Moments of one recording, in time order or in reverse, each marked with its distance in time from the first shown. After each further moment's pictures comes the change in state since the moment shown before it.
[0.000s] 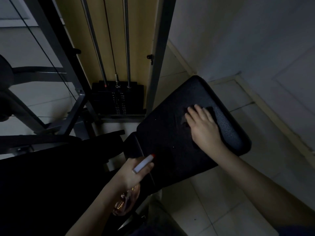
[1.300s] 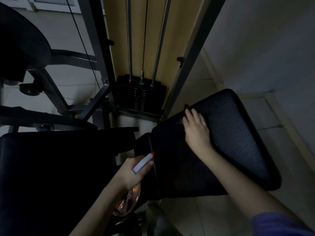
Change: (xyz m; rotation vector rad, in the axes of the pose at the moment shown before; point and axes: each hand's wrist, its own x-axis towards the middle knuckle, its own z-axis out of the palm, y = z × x) left_hand -0.006 -0.009 -0.010 -0.146 0.267 -0.161; right_hand 0.063 -0.053 0.058 0.051 -0.200 -0.053
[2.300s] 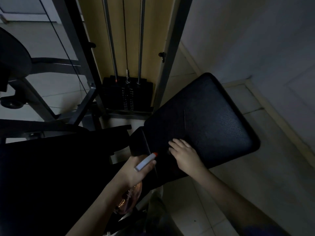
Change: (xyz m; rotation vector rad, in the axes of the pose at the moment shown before) left_hand -0.024 0.001 0.012 0.111 -0.190 0.034; right_hand -0.126 -0.037 0.014 0.197 -0.170 -0.198
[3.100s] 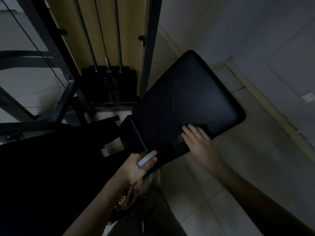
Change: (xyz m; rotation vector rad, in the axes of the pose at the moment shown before) left_hand -0.010 -0.013 0.028 -0.053 -0.127 0.005; right_hand -0.073 0.013 -0.020 -0.193 0.224 0.159
